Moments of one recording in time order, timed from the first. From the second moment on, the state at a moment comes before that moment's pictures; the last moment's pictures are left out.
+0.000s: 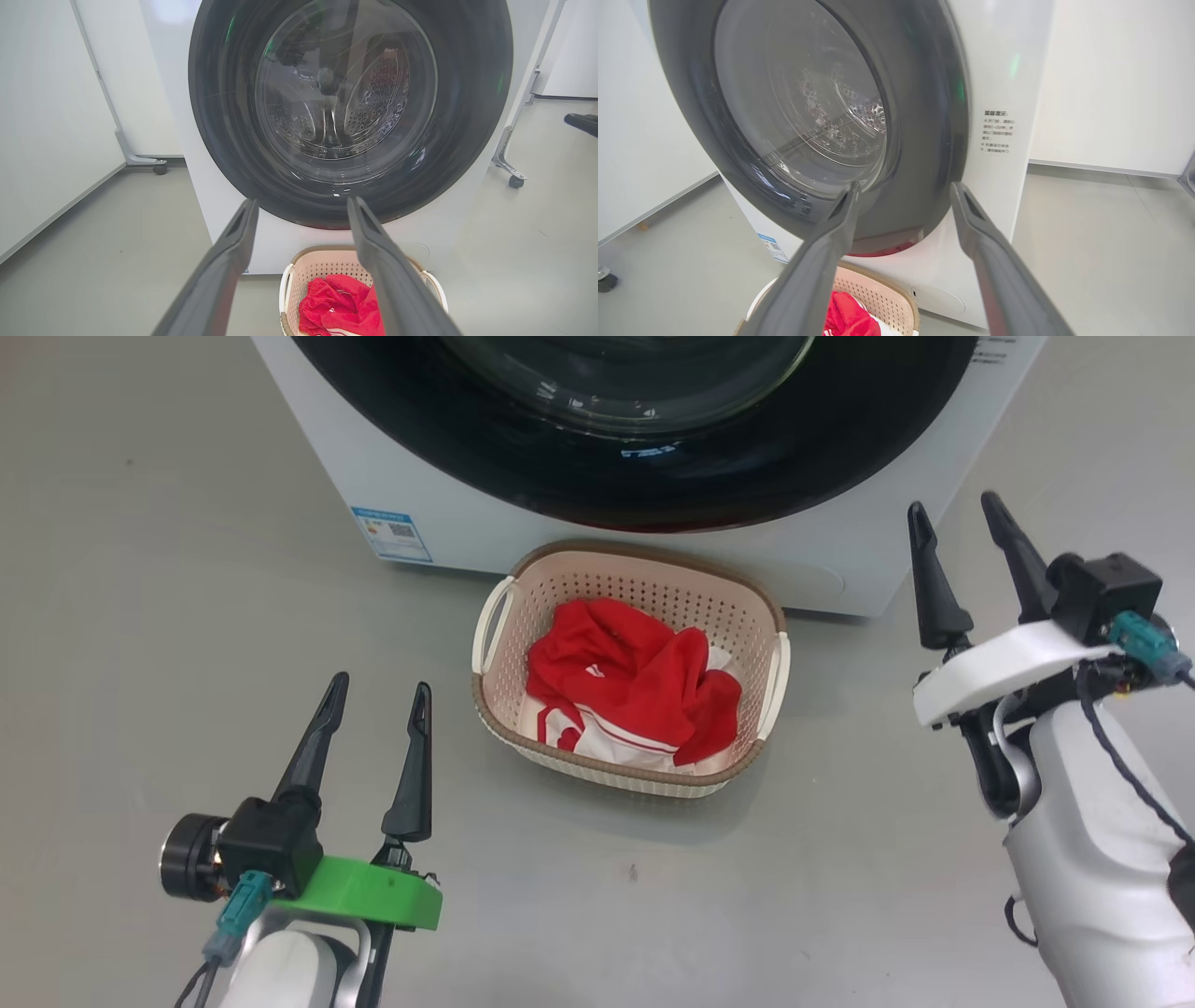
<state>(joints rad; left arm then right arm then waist) -0.15 0.06 -0.29 0.08 -0.32 0.05 -0.25 -0.52 -0.15 0.17 0.50 0.33 0.10 -0.24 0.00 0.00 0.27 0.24</state>
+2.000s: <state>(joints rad) 0.05 0.10 -0.27 0.11 -0.33 0.05 -0.25 0.11 -0.11 0.12 0.09 0.33 -0.04 -0.25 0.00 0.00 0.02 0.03</state>
